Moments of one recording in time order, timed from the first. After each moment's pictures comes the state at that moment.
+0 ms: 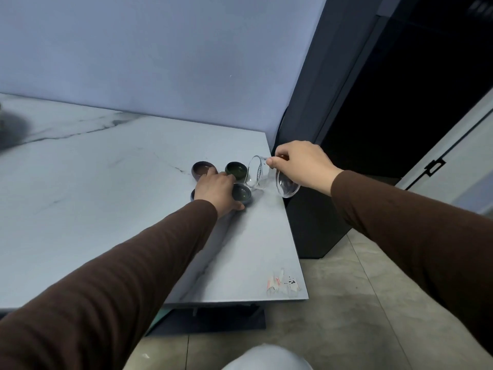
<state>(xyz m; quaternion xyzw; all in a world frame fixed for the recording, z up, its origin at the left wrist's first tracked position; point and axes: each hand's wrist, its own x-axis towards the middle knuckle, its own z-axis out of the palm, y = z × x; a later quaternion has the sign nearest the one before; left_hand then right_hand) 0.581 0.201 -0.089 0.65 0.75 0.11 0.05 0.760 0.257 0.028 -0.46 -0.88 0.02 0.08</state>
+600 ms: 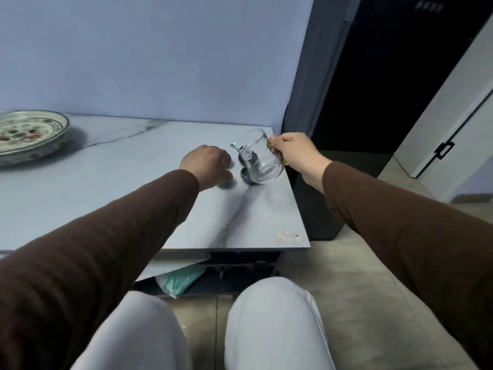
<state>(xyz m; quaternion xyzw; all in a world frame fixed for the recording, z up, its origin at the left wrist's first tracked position) 0.559 0.077 0.000 0.66 0.74 0.13 0.03 0.761 0.161 0.031 -0.50 -0.72 0.36 0.32</state>
